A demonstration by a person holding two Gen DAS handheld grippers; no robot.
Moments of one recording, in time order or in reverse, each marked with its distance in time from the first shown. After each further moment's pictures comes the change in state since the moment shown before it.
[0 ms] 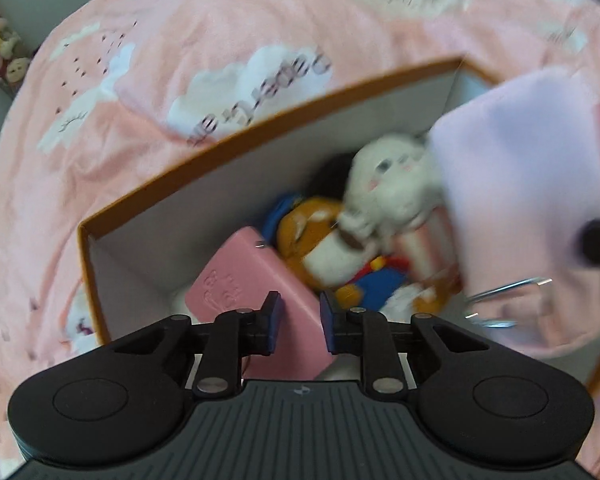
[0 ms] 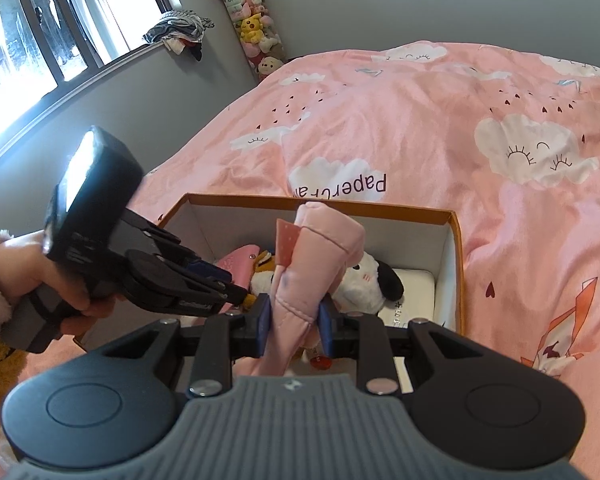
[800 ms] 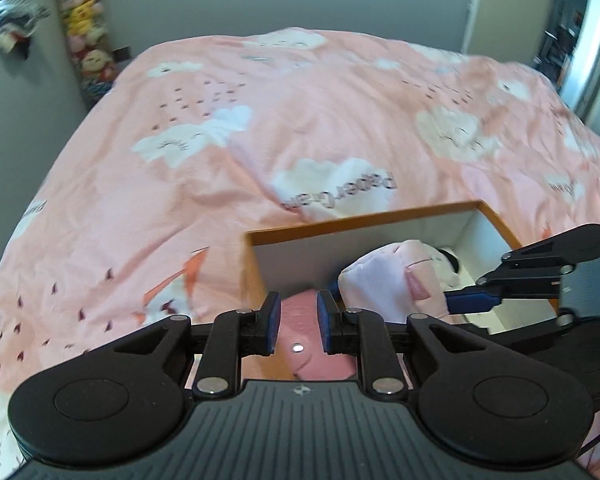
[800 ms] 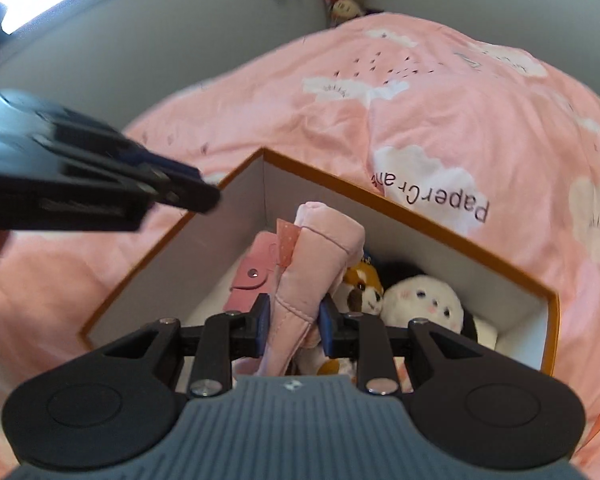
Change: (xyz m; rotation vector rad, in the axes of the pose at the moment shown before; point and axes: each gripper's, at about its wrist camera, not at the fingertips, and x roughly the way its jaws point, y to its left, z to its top) left arm -0.098 0.081 -0.055 -0.338 -0.319 -0.061; right arm 0.084 0.095 0.040 -0.337 0.230 -0.010
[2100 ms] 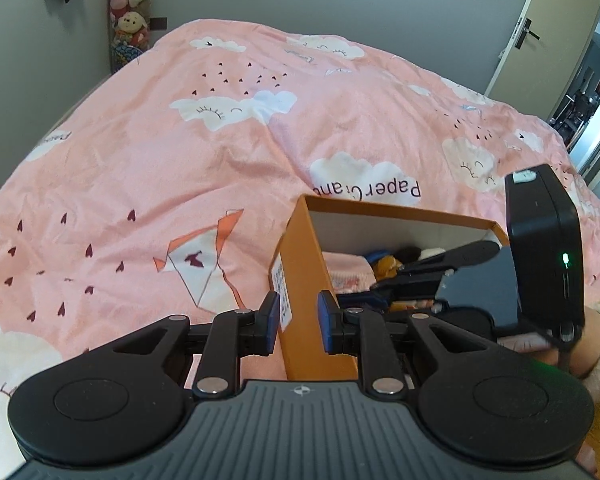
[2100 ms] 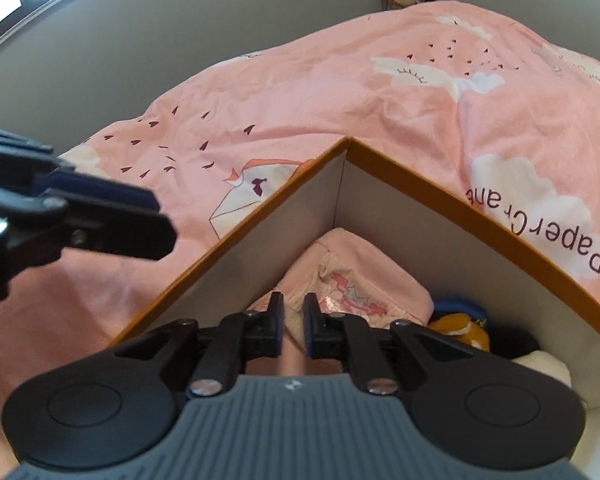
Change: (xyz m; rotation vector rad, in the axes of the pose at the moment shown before) left arm -0.011 0.049 -0.042 -0.188 -0.035 -0.081; right arm 0.090 0.022 0.022 -0.060 0.018 0.141
